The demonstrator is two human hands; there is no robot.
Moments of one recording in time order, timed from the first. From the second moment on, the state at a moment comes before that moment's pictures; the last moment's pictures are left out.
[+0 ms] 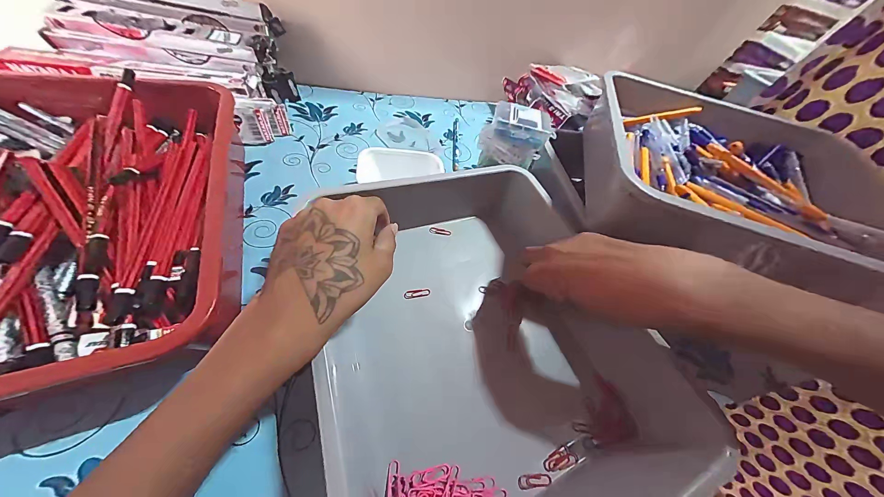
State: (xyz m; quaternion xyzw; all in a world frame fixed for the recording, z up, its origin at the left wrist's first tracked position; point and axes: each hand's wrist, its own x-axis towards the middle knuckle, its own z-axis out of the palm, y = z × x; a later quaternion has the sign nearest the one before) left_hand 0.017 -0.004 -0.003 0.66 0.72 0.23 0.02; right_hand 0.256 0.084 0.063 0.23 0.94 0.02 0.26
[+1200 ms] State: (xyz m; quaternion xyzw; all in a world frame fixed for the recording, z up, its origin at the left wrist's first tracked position) left_hand 0.012 -0.002 -0.005 0.67 0.72 0.16 0.02; right_hand 0.253 0.086 0.016 -0.04 1.00 -0.05 0.06
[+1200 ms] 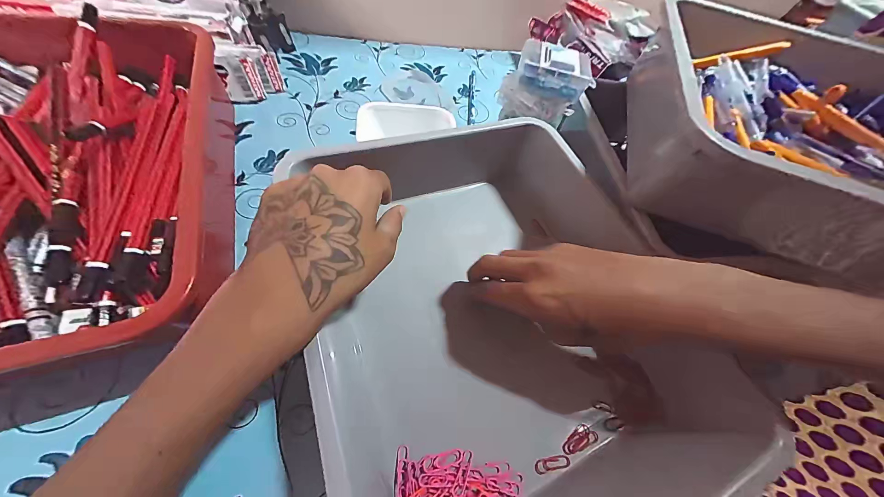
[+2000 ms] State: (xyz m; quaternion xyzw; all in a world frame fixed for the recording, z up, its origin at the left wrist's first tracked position) left_hand -0.010 0.013 -0.015 0.71 0.68 0.20 0.02; right_hand 0.294 0.050 0.015 -0.08 0.98 -0.17 0.05
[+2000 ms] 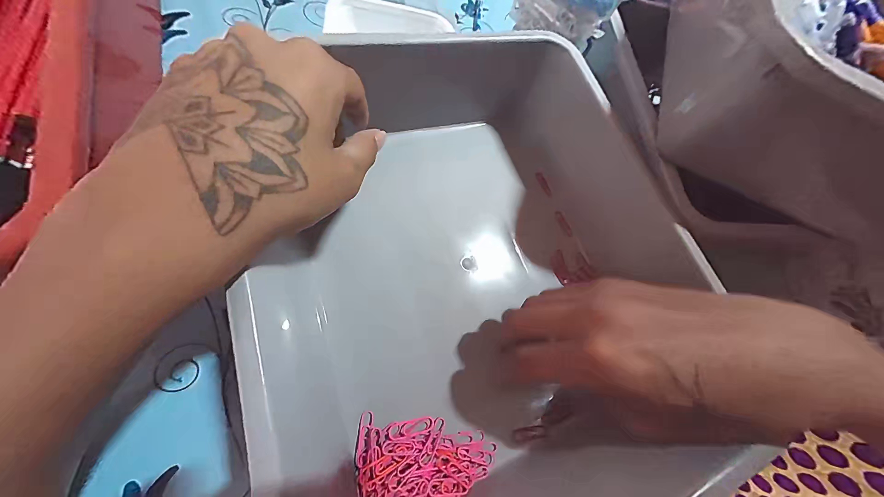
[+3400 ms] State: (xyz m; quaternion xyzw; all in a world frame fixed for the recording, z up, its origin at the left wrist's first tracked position) left_hand -0.020 0.006 -0.020 0.76 0.65 0.10 0.00; right_hand 0.298 0.028 0.042 0.13 0.98 0.08 0.13
